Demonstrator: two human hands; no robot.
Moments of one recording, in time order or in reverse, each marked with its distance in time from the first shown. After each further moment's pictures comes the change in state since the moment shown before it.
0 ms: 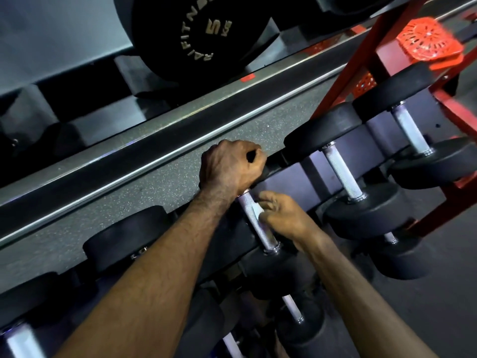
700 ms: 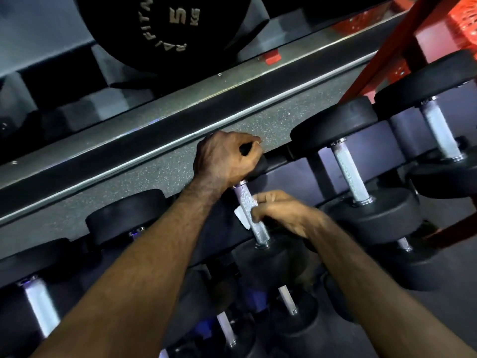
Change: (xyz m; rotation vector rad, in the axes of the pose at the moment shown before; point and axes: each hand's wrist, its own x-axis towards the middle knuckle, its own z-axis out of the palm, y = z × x) left_hand 0.001 0.001 0.007 -0.045 0.025 -0.084; right_hand 0.027 0.007 -0.024 0.060 -0.399 0.164
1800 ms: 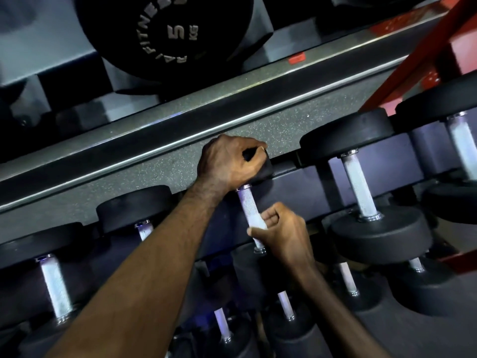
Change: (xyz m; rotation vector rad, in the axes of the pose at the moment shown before) left_hand 0.000 -0.004 0.003 0.015 0.015 -0.017; right_hand -0.037 0.020 0.025 -0.355 0.494 -0.176
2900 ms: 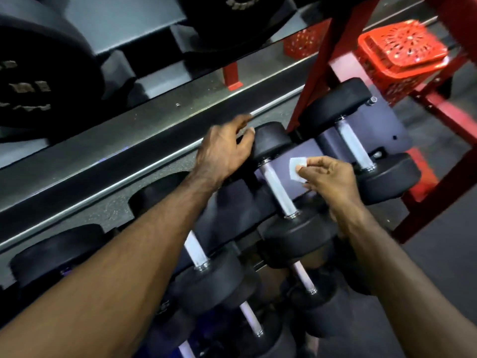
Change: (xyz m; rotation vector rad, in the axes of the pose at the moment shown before) left_hand 0.050 0.144 0.050 -0.232 -0.045 0.137; right_hand 0.049 0.057 -0.224 0.543 0.370 -0.012
